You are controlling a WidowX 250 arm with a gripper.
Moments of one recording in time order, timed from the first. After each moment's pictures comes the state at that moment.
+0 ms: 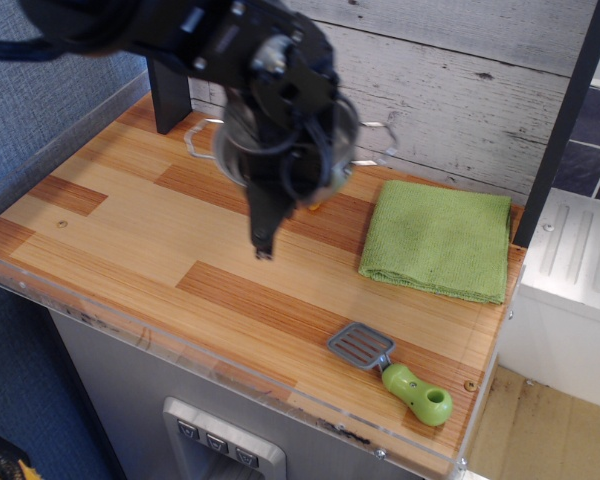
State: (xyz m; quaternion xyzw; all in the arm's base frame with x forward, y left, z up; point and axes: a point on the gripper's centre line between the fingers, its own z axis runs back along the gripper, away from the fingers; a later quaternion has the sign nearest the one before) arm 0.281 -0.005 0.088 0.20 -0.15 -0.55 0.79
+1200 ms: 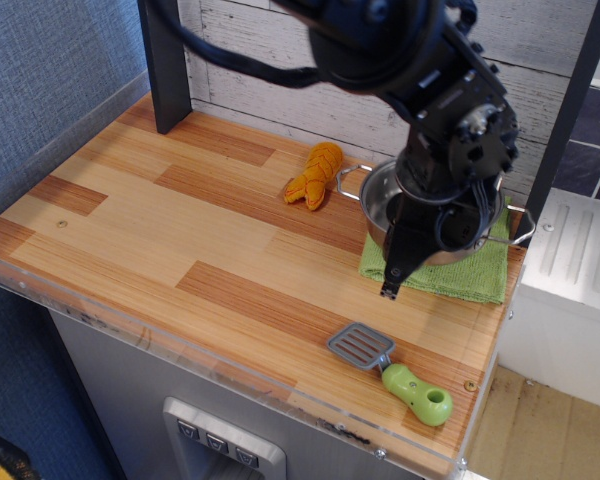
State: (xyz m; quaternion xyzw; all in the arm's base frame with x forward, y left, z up) arm 0.327 -0.080 0.041 0.17 -0.10 -0.66 0.72
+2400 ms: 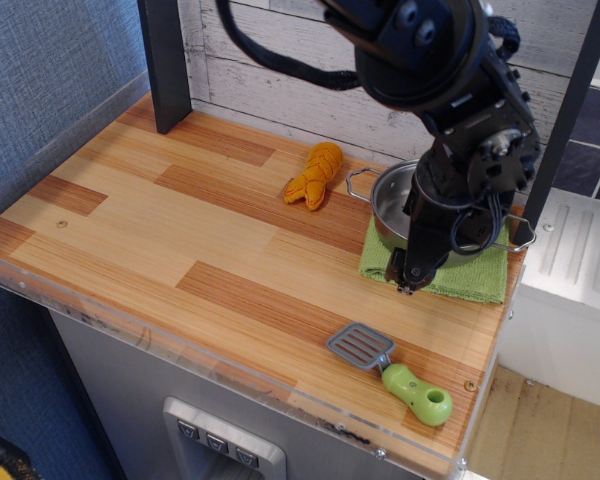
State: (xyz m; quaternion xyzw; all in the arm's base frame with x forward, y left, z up) arm 0.340 -0.081 0.039 0.20 -0.11 -0.63 0.74
